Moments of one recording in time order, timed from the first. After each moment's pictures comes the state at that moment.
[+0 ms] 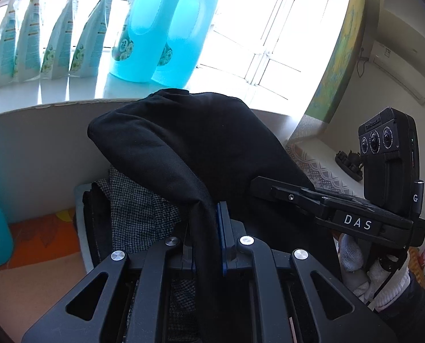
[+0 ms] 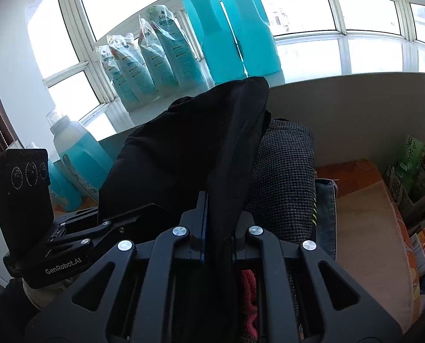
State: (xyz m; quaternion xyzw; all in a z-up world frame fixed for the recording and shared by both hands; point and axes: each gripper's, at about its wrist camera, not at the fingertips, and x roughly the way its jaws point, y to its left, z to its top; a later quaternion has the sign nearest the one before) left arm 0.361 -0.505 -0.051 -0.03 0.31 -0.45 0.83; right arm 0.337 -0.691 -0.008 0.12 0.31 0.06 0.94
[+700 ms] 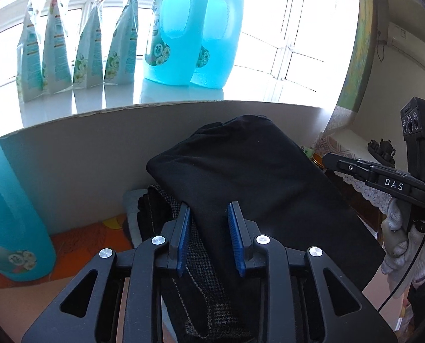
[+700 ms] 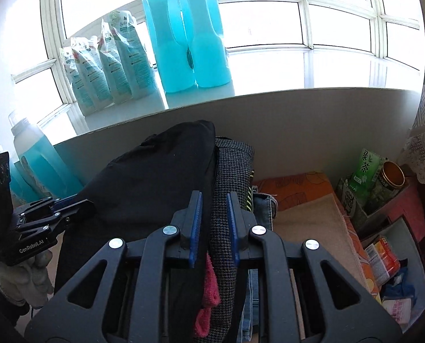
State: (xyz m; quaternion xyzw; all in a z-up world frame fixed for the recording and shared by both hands) left arm 0.388 -0.481 -0.048 0.03 0.29 -0.39 0.87; right arm 0.316 -0.704 0.018 0.05 0.27 -0.04 0.96
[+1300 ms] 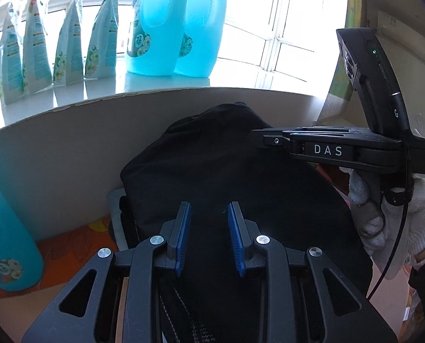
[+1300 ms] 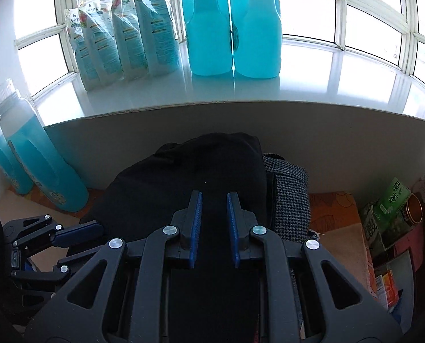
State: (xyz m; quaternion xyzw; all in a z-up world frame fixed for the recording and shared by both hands) left arm 0.397 -0.506 -0.073 0.05 0.30 -0.41 0.86; right arm 0.417 -0.686 -0.018 0.02 0.36 -0.02 0.93
